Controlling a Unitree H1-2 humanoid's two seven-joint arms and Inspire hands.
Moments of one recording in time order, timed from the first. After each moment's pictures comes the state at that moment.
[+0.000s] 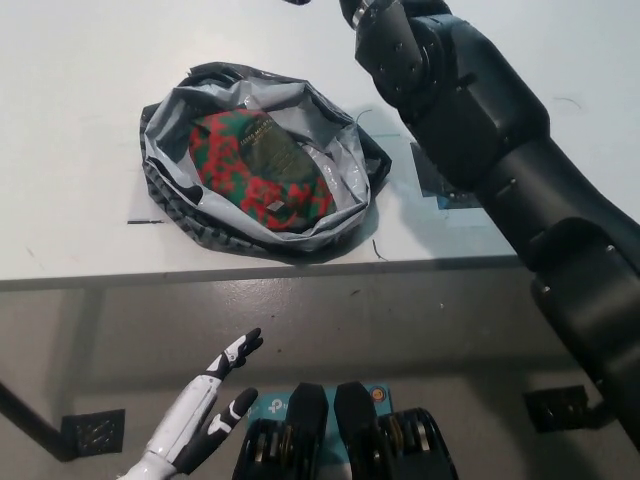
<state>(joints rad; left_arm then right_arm) 0.01 0.24 -0.18 0.00 0.23 -0.26 -0.14 -1.36 -0.06 0.42 0.93 -0.49 -0.22 -0.11</state>
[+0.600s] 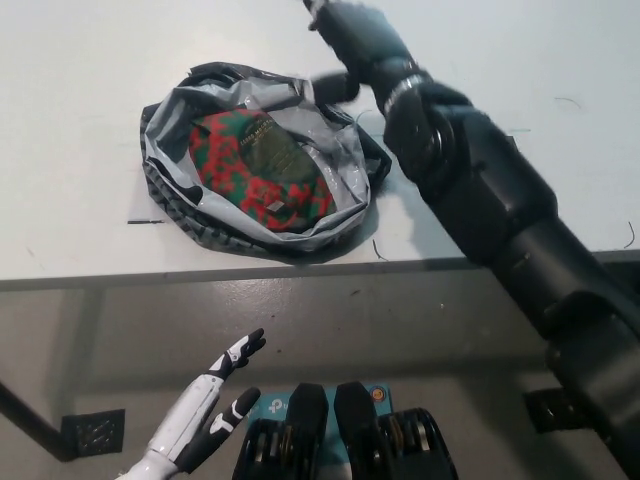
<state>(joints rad) 0.00 0.24 -0.18 0.01 0.23 -0.26 -0.15 -1.15 -0.08 0.43 0.83 -0.56 0.03 -0.01</state>
